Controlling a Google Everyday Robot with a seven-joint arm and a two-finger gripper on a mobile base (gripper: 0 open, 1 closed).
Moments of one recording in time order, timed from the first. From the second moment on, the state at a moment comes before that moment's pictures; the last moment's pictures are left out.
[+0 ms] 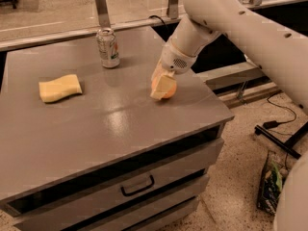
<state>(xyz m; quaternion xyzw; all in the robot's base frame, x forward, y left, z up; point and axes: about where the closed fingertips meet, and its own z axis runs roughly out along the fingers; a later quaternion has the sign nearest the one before) 0.624 -0.023 0.846 -0.67 0.70 0.12 0.20</state>
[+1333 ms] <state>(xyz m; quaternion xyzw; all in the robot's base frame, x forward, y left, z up) 0.652 0.085 0.892 -0.72 0.57 0.20 0.33</state>
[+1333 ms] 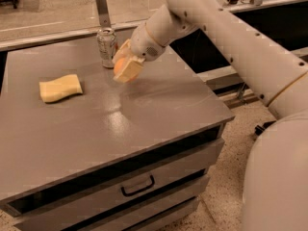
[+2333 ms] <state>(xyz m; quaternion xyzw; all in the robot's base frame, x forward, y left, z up) 0.651 0.147 0.858 -0.72 0.53 0.27 0.36</state>
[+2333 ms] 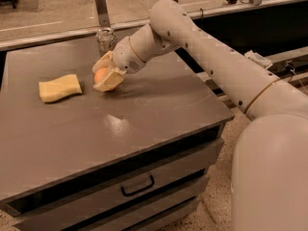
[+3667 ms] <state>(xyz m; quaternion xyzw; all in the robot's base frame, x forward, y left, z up) 0.622 0.188 0.866 -0.75 0.47 0.30 0.36</state>
